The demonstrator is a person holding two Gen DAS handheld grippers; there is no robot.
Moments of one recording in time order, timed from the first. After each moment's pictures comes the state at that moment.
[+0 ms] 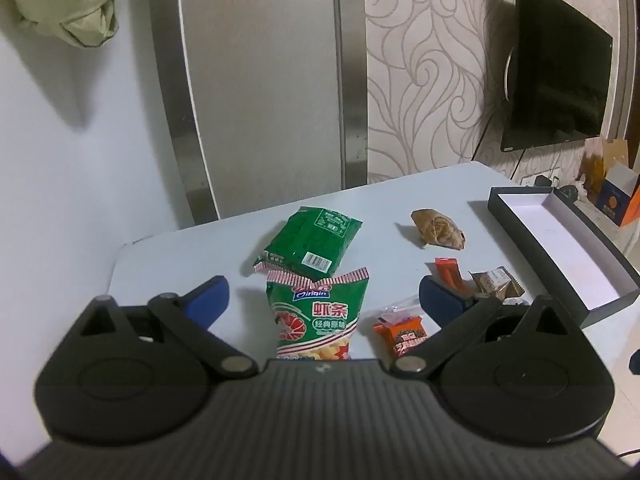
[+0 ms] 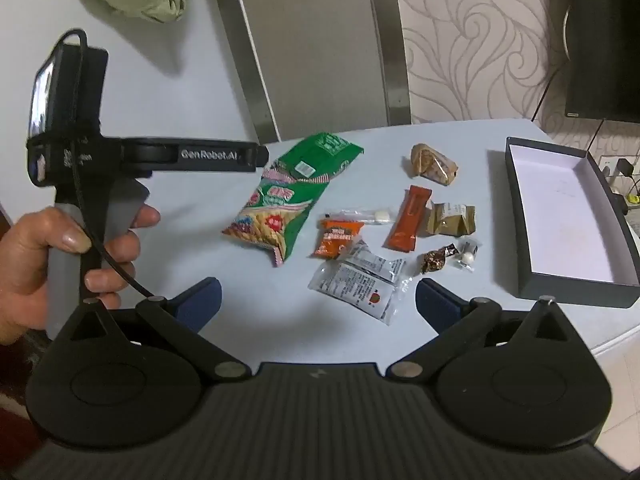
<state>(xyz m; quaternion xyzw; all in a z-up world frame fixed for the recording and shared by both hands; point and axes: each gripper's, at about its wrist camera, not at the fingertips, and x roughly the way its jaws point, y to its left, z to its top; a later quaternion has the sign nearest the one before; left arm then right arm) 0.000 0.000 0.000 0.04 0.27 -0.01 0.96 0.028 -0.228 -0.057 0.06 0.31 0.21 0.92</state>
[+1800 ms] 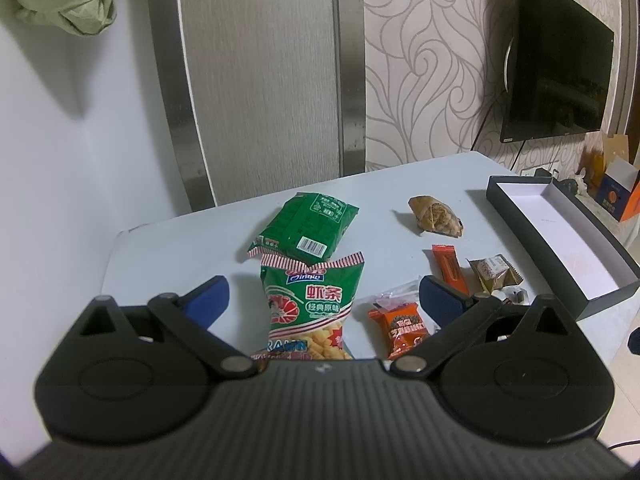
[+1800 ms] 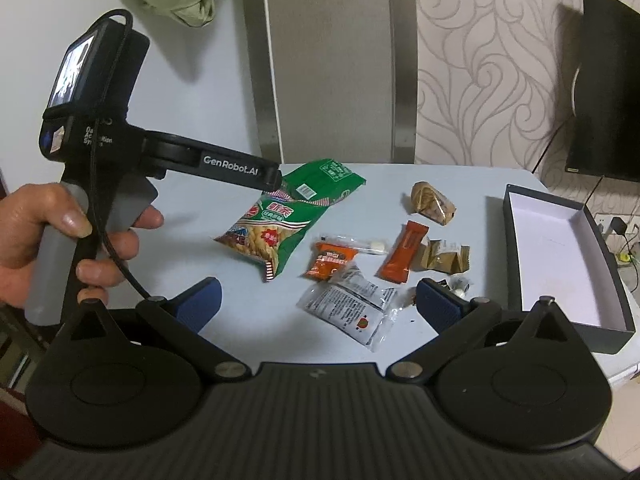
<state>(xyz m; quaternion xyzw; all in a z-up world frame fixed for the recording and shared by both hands) -0.004 0.000 -0.009 0.02 0.26 -0.01 0.97 0.007 -0.214 -0.060 0.00 0.25 0.20 0.95</state>
